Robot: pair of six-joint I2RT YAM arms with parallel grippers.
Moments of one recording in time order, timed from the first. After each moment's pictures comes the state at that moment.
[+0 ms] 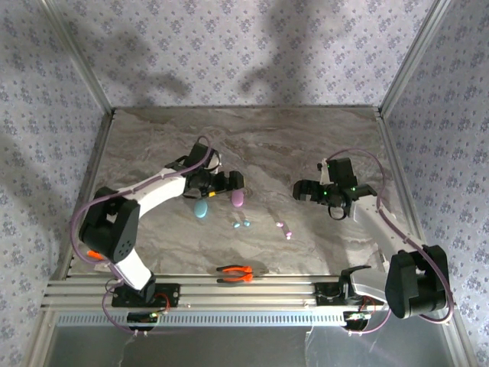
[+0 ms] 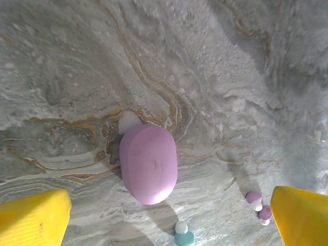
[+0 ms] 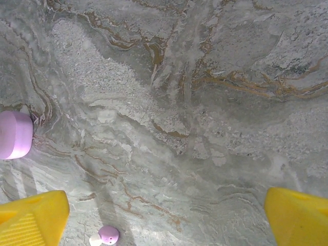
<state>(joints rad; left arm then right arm) -0.53 1.67 1.07 -0.38 0.38 -0.61 0.21 1.21 0.75 -0.49 -0.21 0.31</state>
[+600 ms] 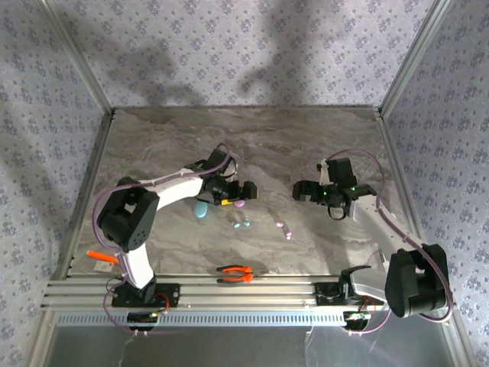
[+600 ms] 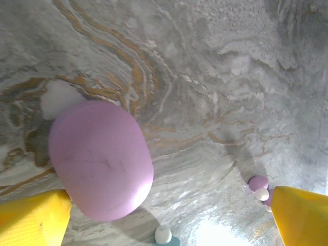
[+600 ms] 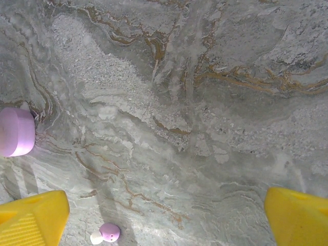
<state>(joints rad) -0.63 1.80 1.13 -0.40 0.42 -0.61 0.21 1.21 0.75 -0.49 -0.22 0.31</state>
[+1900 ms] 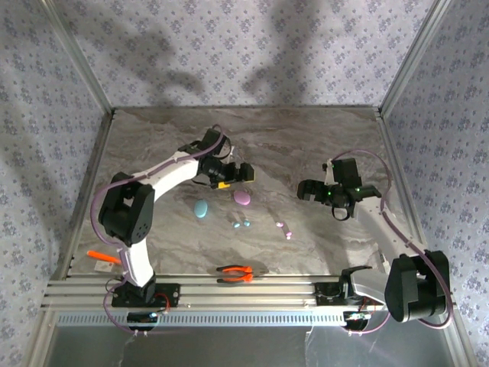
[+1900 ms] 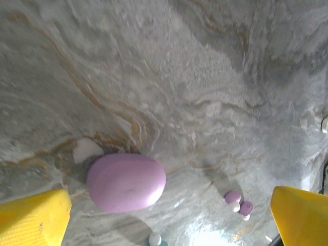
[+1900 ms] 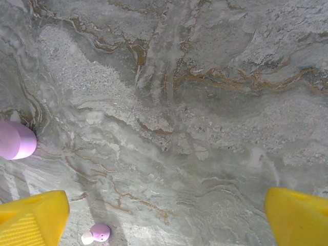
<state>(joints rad) -0.55 1.84 1.33 -0.57 0.46 -0.55 0.17 1.19 0.75 -0.52 -0.20 0.31</state>
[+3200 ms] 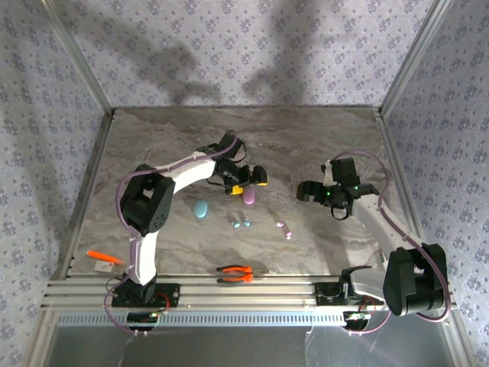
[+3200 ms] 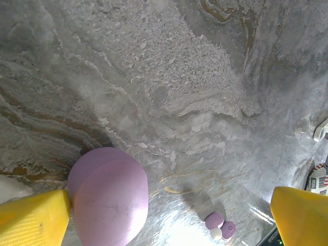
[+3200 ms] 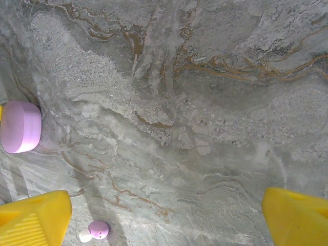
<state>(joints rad) -0.61 2.02 1.46 -0.55 0.50 -0.68 0.17 1.22 0.75 -0.52 -0.22 0.31</state>
